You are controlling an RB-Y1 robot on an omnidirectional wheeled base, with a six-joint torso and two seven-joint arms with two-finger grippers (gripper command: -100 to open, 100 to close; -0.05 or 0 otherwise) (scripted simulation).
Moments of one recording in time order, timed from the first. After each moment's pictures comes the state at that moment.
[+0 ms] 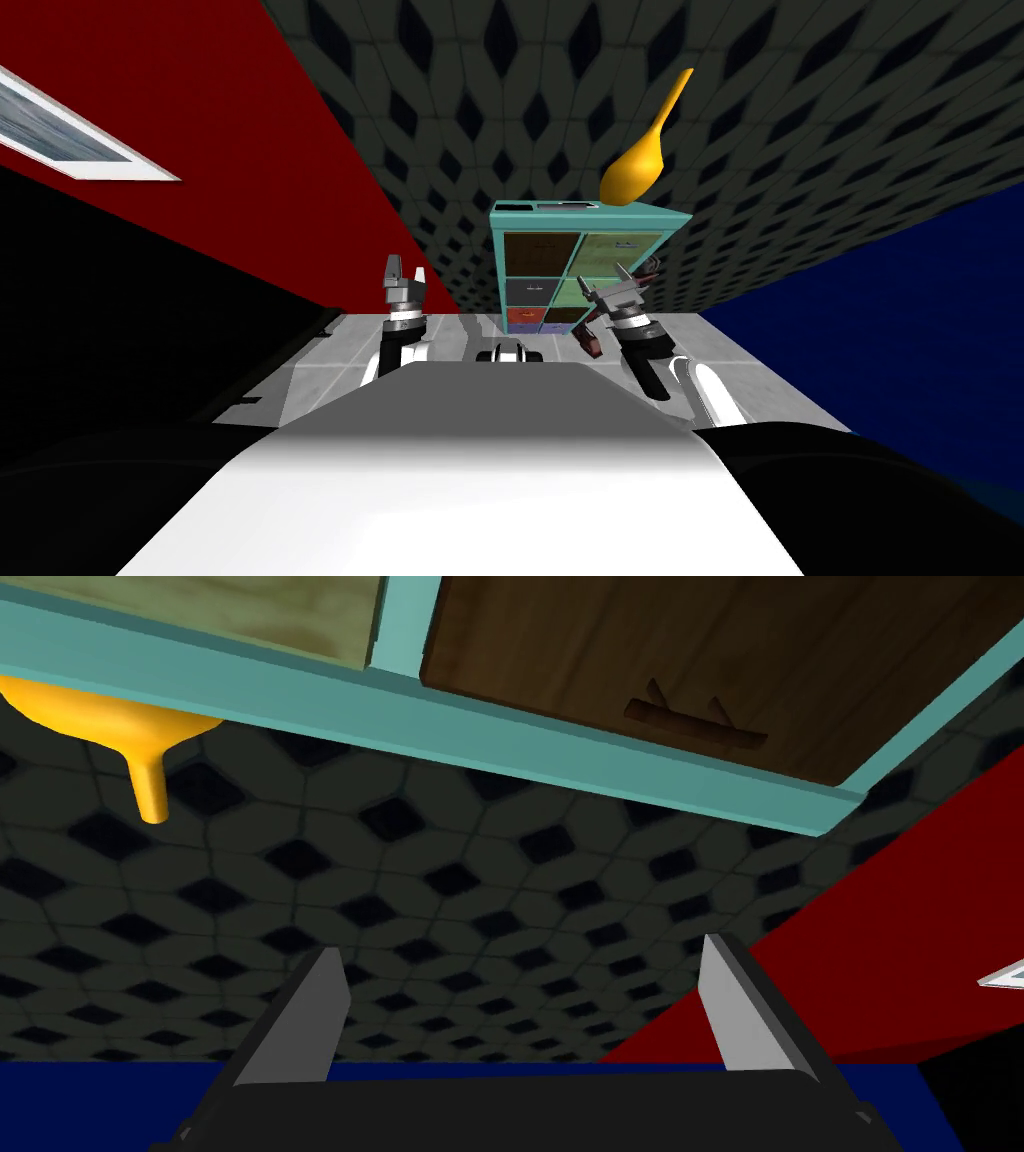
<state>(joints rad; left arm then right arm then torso) 0.49 0.05 0.07 -2.28 -0.07 -0.38 0.09 0.61 -0.37 -0.28 -2.42 0.83 -0.34 0.53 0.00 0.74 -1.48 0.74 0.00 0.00</state>
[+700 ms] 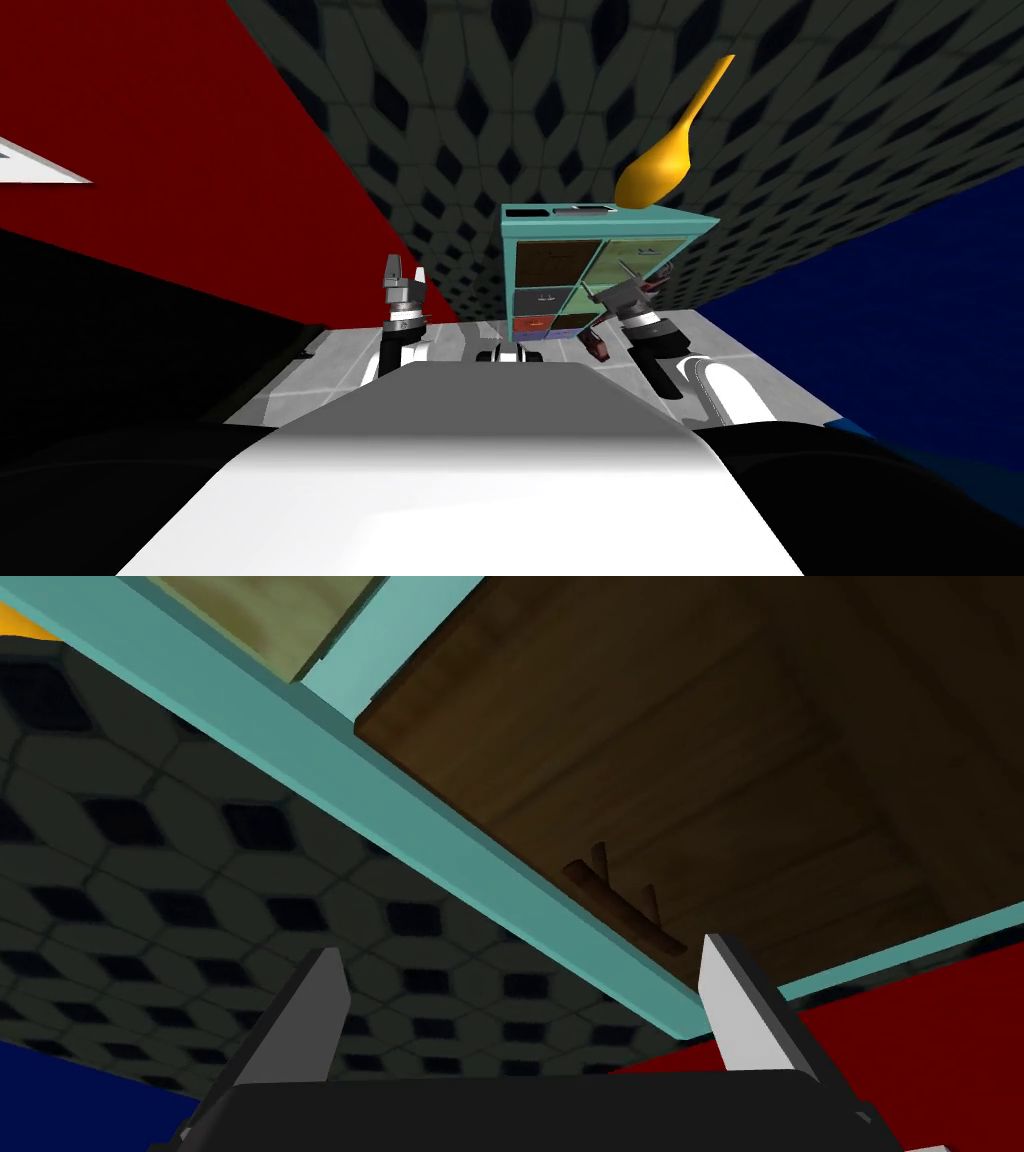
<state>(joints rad) 0.49 0.05 0.07 -2.28 -0.07 -0.38 0.09 0.63 -0.48 -0.35 -2.42 1.02 -0.32 0.68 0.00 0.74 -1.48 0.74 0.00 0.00</state>
